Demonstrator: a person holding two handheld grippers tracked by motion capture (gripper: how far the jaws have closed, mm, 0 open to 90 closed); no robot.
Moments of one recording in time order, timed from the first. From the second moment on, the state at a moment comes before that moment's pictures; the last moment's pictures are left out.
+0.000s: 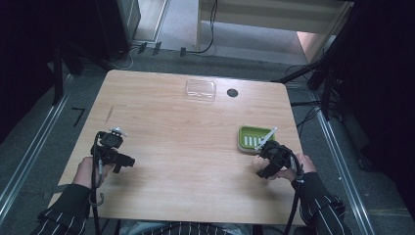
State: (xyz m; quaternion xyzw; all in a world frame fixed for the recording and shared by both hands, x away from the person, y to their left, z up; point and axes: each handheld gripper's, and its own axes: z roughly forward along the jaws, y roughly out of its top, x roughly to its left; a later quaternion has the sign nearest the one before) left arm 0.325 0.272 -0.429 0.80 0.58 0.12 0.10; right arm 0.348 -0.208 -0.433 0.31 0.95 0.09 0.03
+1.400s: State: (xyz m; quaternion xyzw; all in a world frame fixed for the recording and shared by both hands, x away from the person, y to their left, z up) left arm 0.325 0.274 -0.429 0.79 0.59 0.12 0.10; right arm 0.385 -0.205 -0.409 0.26 0.96 0.10 0.05
